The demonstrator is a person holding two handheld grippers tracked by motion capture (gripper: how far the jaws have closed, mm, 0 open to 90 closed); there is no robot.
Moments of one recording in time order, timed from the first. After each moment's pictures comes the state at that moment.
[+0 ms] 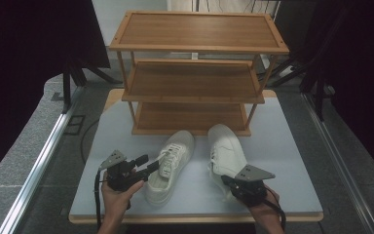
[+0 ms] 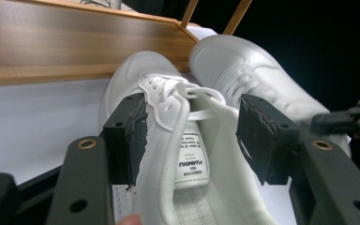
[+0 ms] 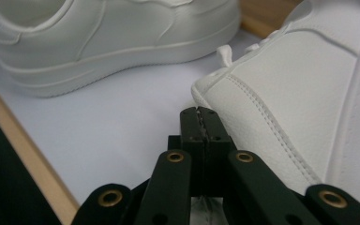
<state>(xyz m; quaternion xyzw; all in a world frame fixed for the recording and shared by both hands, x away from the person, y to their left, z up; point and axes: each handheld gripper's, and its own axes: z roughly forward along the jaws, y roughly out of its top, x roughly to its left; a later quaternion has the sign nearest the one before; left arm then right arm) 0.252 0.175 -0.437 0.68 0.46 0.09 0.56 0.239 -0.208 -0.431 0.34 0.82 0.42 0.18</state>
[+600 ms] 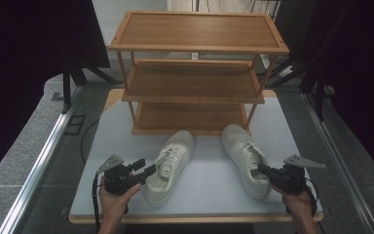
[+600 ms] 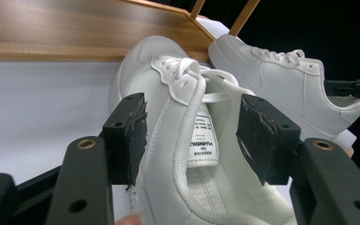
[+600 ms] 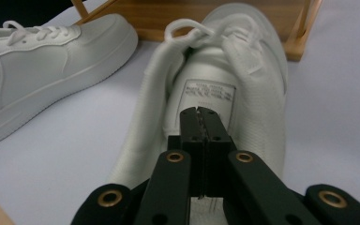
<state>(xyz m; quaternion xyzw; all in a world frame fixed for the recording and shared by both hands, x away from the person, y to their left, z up) 0.246 0.180 -0.446 0.68 0.48 0.08 0.55 0.271 -0.319 -0.441 0.47 0.74 0.47 0.13</state>
